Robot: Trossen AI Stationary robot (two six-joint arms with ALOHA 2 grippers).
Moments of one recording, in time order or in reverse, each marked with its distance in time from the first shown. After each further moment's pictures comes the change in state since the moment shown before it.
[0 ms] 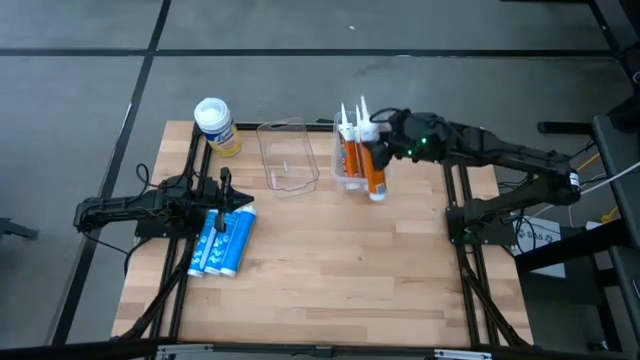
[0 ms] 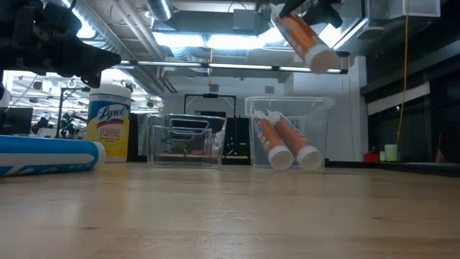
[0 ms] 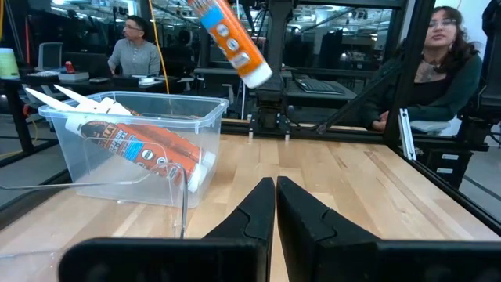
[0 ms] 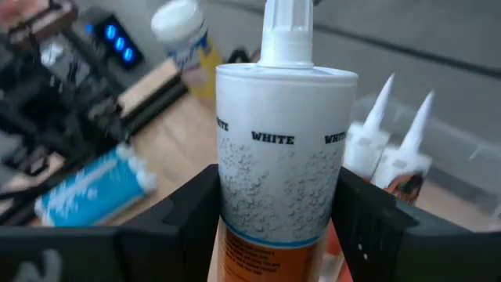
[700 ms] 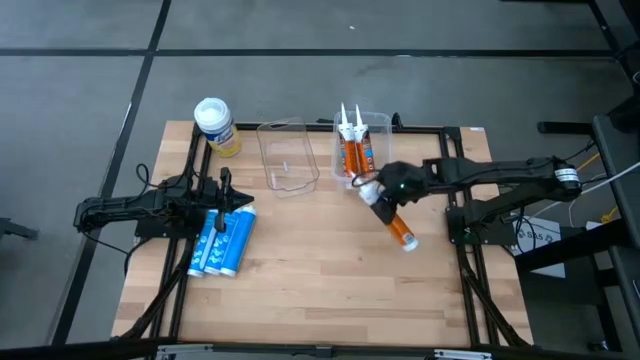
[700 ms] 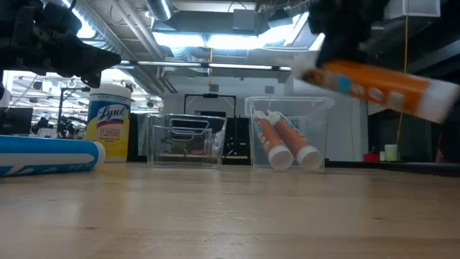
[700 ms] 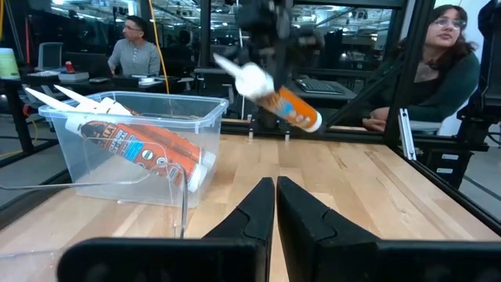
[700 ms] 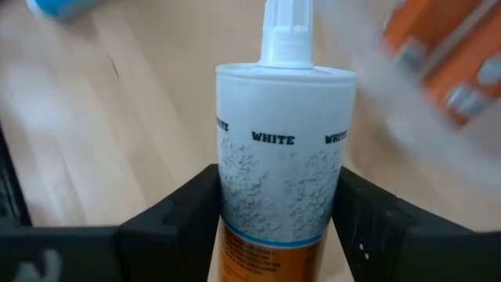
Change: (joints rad) left arm 0.000 0.000 0.000 0.000 0.000 0.000; right arm 0.162 -0.004 -0.298 -0.107 -0.279 0.060
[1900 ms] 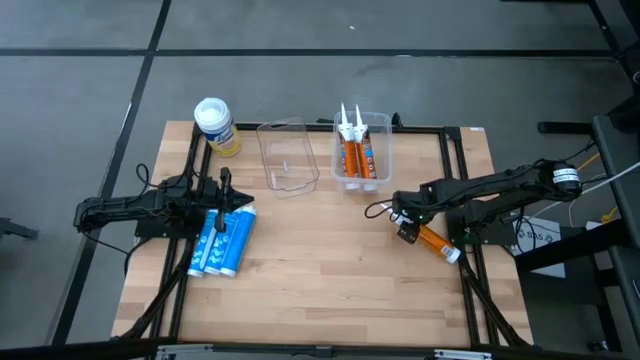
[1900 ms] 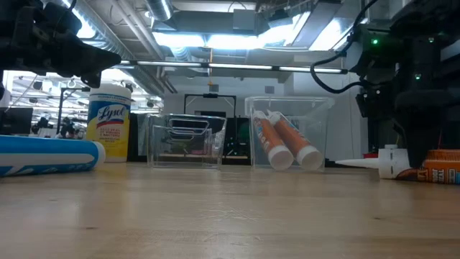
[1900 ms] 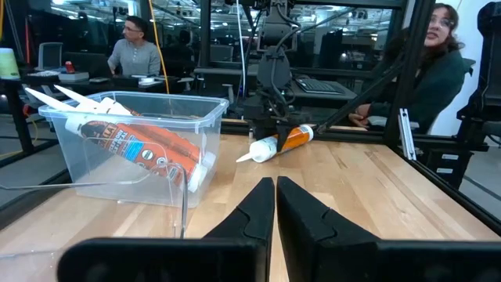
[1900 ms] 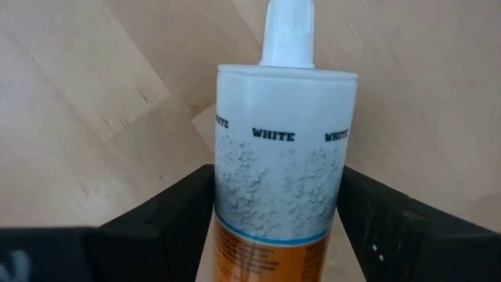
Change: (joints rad) left arm 0.000 0.000 0.000 0.000 0.000 0.000; right arm 0.014 -0.002 -0.490 -0.013 -0.083 -0.022
